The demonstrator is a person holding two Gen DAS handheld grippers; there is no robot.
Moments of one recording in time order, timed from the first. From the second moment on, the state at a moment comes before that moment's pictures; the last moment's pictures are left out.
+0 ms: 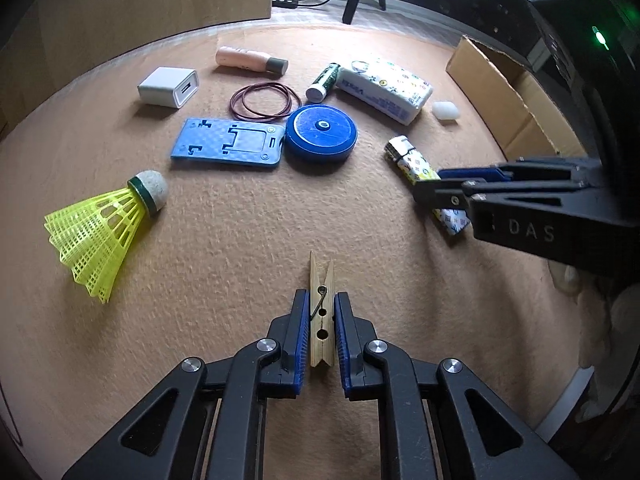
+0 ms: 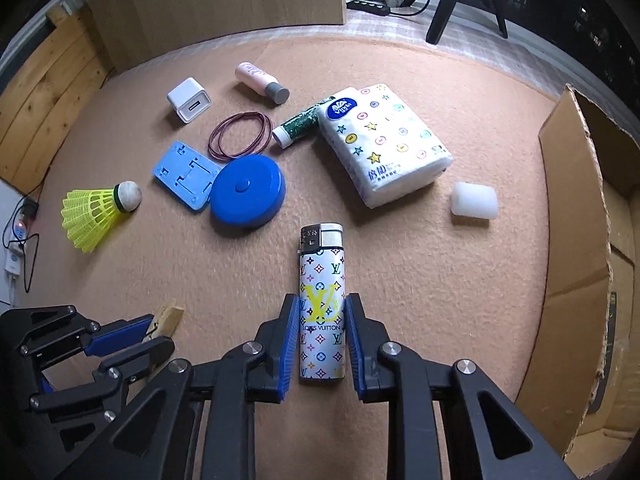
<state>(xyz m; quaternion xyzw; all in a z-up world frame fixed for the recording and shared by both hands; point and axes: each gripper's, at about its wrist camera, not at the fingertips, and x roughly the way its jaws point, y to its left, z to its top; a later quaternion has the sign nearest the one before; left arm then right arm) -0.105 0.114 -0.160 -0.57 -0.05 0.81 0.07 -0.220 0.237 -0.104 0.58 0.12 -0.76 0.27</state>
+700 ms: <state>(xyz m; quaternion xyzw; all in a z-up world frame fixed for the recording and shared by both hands) -0.140 0.193 -0.087 -0.51 -0.05 0.85 0.14 -0.220 0.359 -0.028 0.52 0.05 -0.81 0.25</state>
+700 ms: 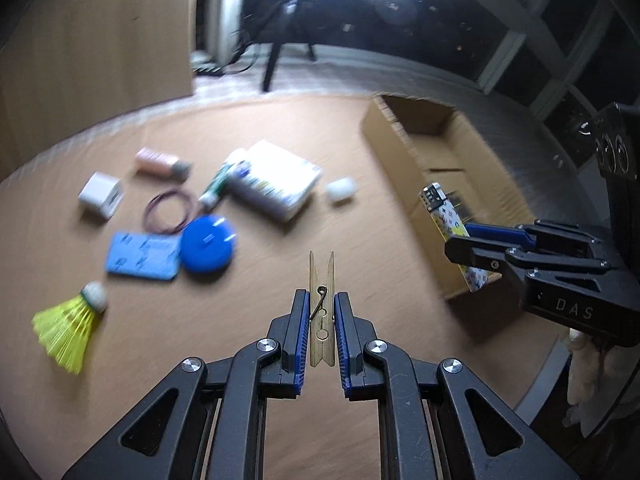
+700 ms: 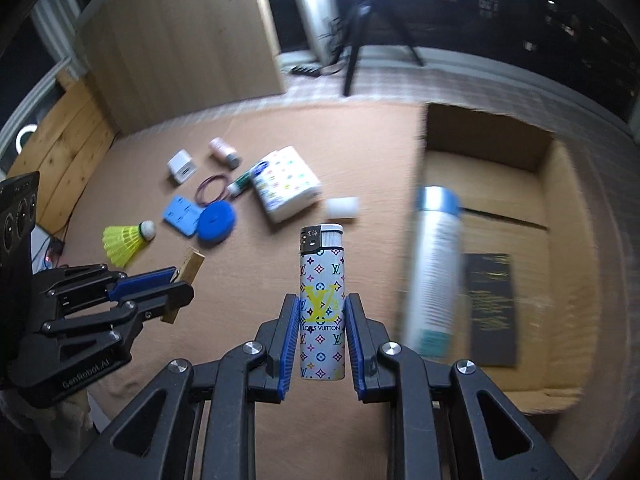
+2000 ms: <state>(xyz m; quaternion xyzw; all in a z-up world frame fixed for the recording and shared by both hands) -0.203 0.377 -0.091 -0.51 0.01 0.83 0.21 -0.255 0.504 -0.039 0.53 -0.01 -0.83 0.16</state>
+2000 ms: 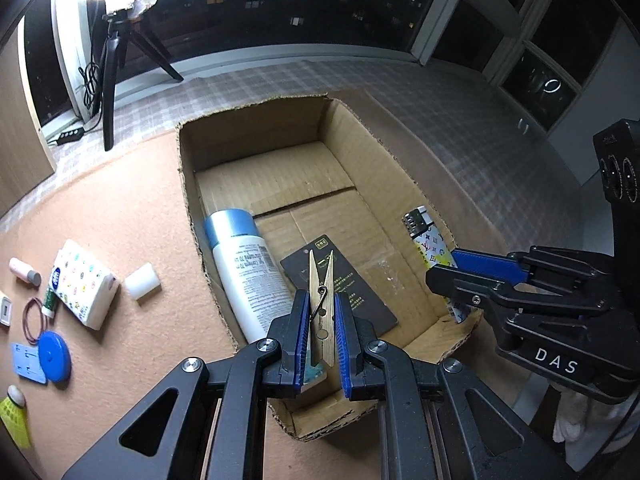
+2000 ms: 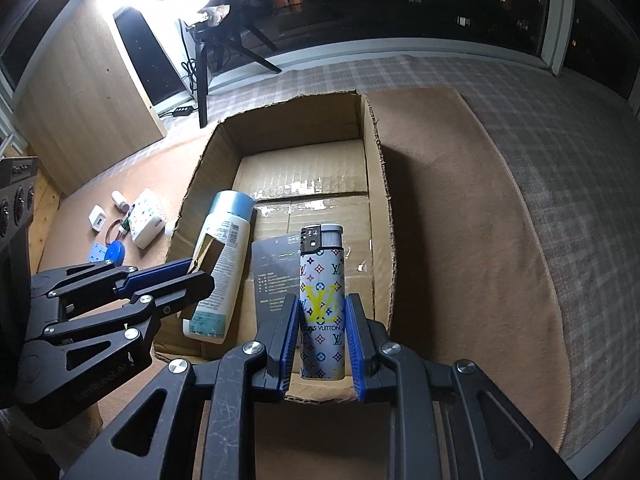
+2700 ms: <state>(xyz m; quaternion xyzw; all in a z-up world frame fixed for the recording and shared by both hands) -0.182 0.337 -0.072 -0.50 0.02 0.85 0.19 -0.242 0.471 -0.027 0.53 -0.02 -0.83 0.17</state>
